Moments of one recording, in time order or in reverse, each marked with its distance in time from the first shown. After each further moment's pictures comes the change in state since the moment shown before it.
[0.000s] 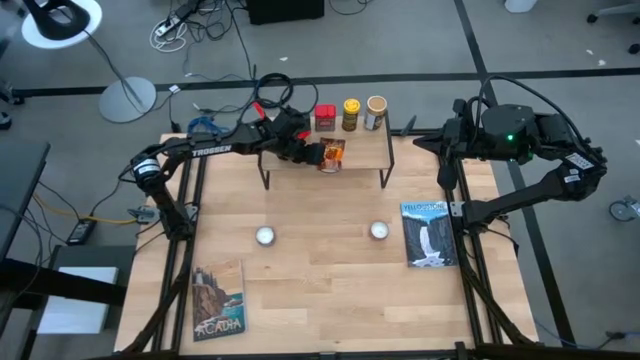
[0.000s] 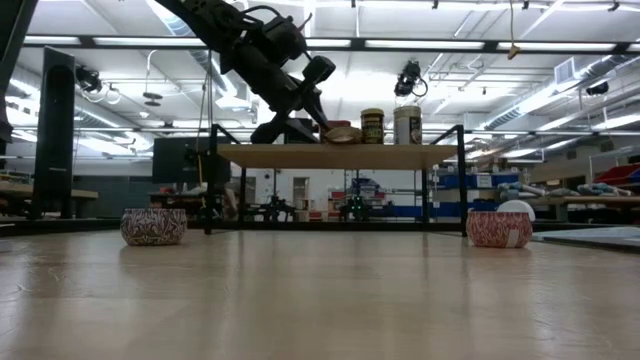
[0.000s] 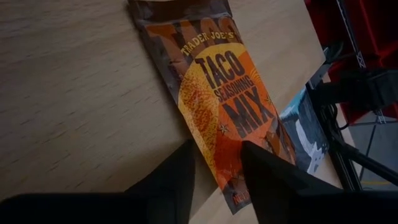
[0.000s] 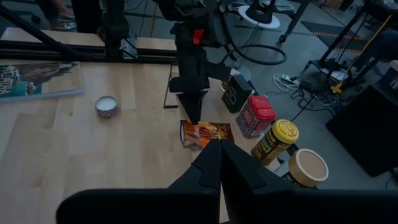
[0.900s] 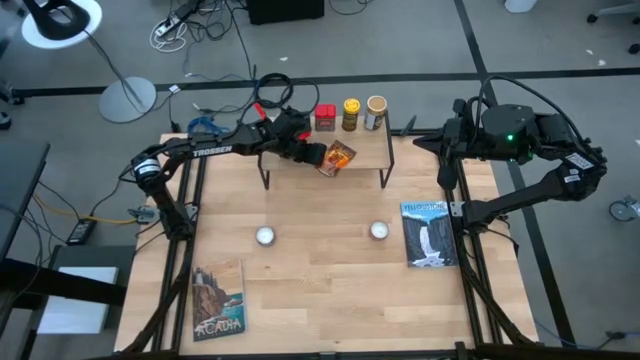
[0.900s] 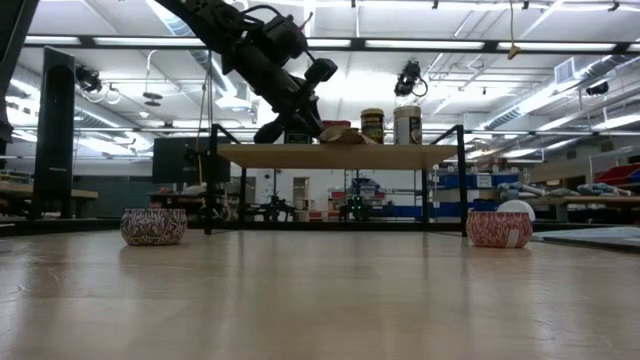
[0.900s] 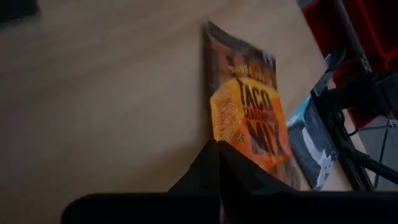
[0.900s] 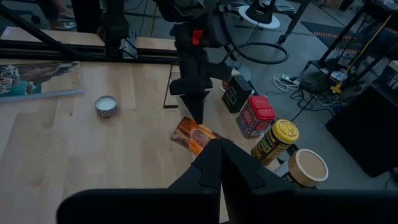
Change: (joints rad) left arm 0.000 0.002 -0.002 0.033 -0.047 0.039; right arm 0.000 0.000 0.000 0.000 0.001 -0.003
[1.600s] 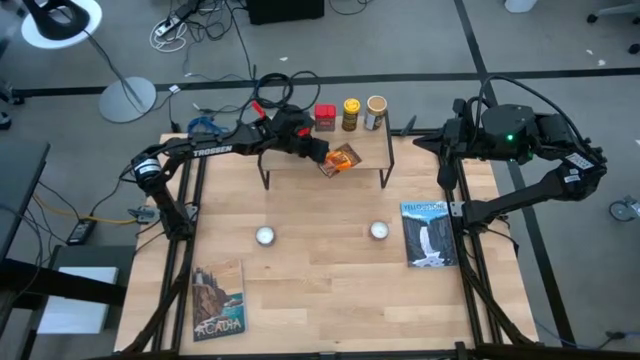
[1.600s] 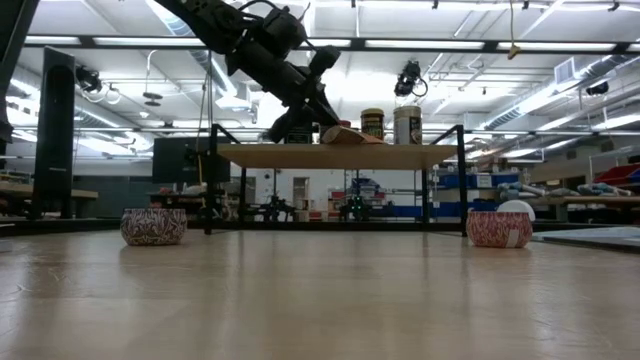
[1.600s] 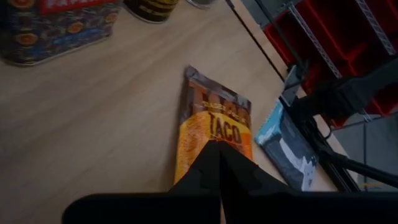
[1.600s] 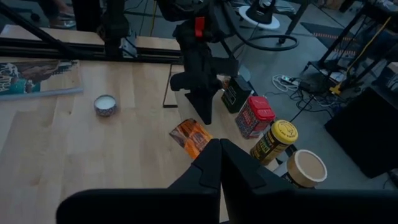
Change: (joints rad) left arm 0.000 0.000 0.000 0.142 0.030 0.078; right arm 0.000 0.000 0.000 0.000 0.000 -0.009
